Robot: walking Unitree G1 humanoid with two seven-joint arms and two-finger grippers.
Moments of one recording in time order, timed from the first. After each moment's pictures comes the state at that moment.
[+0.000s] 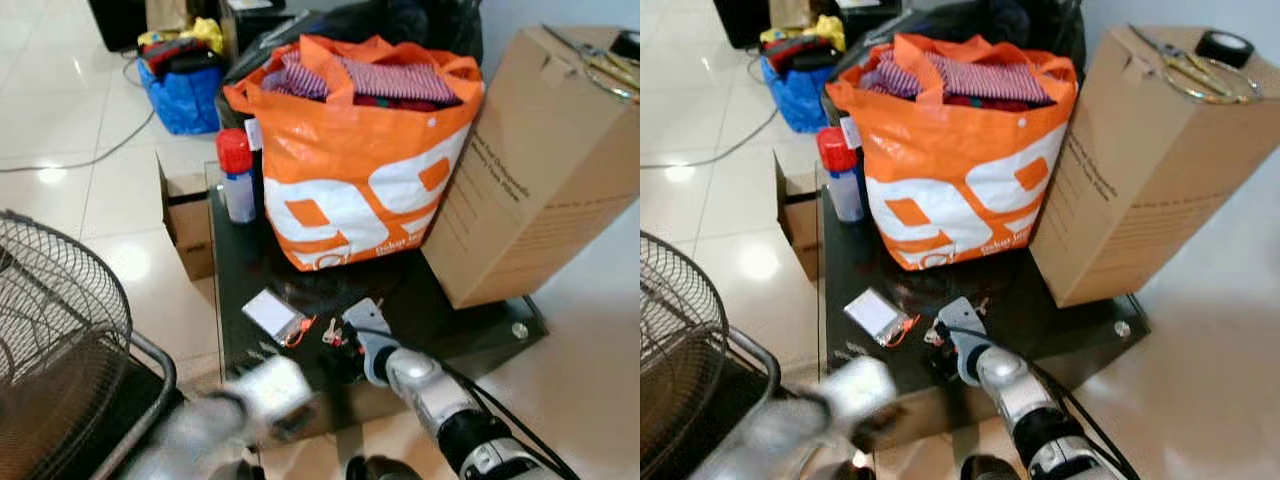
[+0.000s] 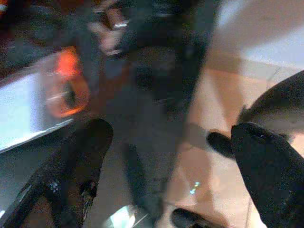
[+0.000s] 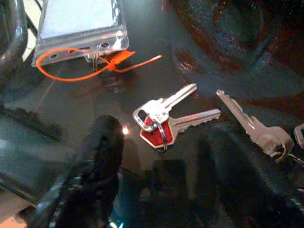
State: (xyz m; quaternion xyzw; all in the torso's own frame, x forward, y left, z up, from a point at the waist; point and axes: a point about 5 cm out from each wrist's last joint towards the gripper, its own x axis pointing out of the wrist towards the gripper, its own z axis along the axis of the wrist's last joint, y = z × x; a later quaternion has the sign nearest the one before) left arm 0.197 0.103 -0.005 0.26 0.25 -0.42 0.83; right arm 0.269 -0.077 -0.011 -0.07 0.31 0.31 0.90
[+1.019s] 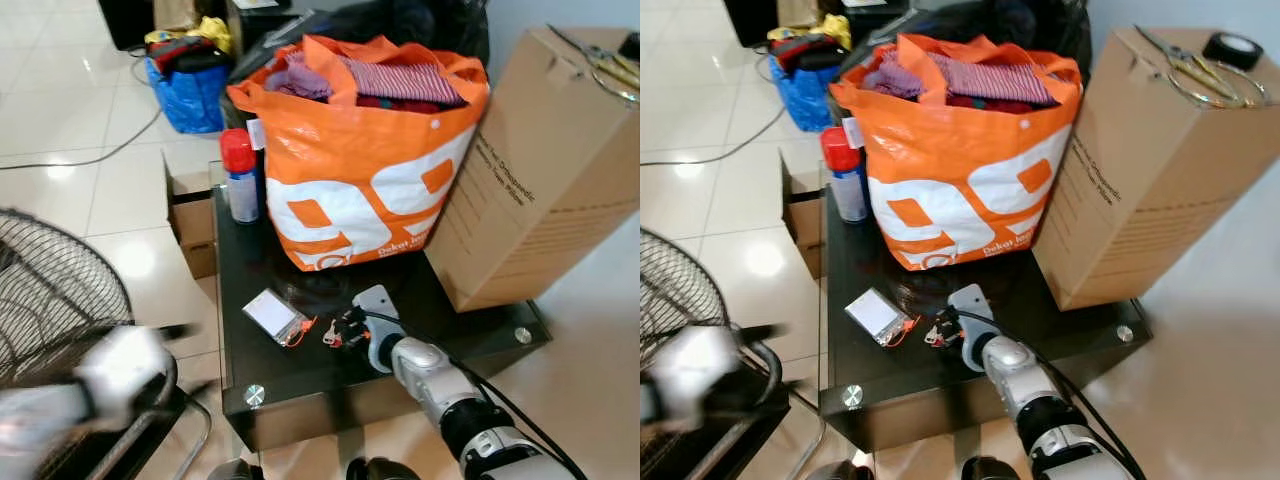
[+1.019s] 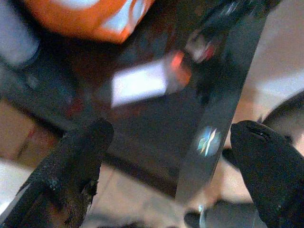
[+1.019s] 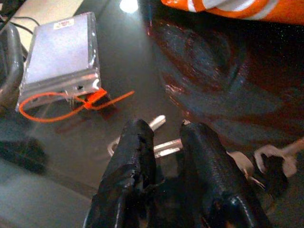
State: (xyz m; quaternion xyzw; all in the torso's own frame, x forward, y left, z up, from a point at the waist) left arm 0.181 0.281 0.101 0.21 0.21 -0.38 0.88; right arm 0.282 -0.087 -0.004 -0.04 0.29 0.28 0.91
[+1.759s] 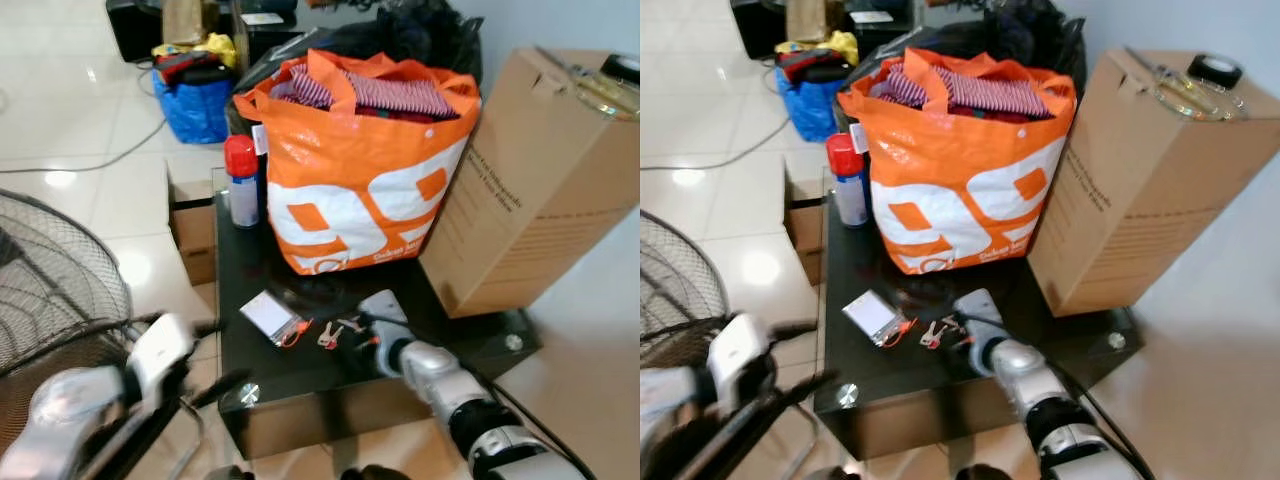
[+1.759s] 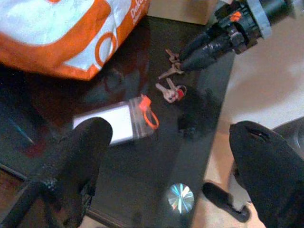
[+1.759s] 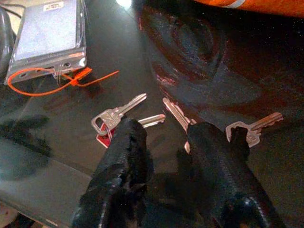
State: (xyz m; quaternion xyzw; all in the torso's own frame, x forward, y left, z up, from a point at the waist) left arm 0.212 0.216 0.072 0.16 0.16 -0.44 0.87; right arm 0.279 -0.095 -0.010 -0.04 0.30 0.29 0.91
